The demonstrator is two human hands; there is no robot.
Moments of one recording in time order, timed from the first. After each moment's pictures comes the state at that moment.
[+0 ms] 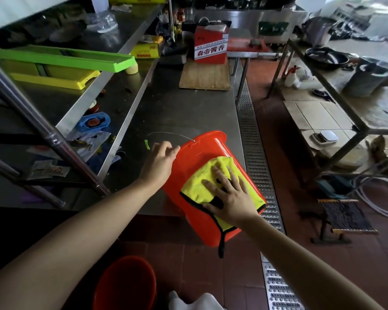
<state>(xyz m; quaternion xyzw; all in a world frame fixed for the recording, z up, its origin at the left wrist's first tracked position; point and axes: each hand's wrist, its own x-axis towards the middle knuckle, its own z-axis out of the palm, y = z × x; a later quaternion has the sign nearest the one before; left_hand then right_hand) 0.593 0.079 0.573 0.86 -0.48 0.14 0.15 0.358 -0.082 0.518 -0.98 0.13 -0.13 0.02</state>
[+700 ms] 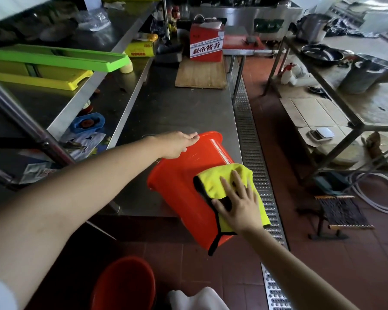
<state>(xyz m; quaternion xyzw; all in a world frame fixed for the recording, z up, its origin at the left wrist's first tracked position) 0.622 0.006 0.643 0.78 -0.61 -0.12 -0.06 0.332 -0.074 0.510 -0.94 0.29 -0.14 0.13</state>
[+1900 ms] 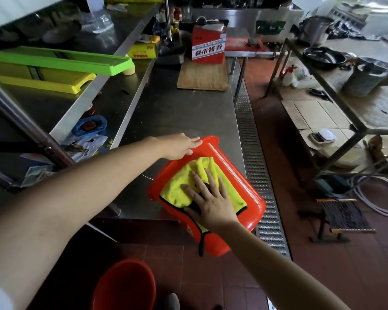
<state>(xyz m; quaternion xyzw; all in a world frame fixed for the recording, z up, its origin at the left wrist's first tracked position) 0.632 -0.003 0.645 0.77 -0.61 -0.17 -0.08 0.400 -0.039 0.517 -0.99 0.10 -0.13 -0.02</state>
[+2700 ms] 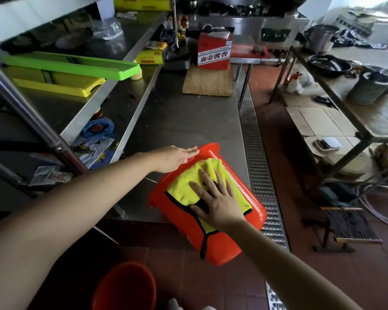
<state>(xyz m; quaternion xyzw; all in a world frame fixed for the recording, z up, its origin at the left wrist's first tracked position) 0.638 0.040 0.628 0.78 -0.58 -0.22 0.05 0.400 -0.055 0.525 -0.98 0.11 -0.13 0.02</state>
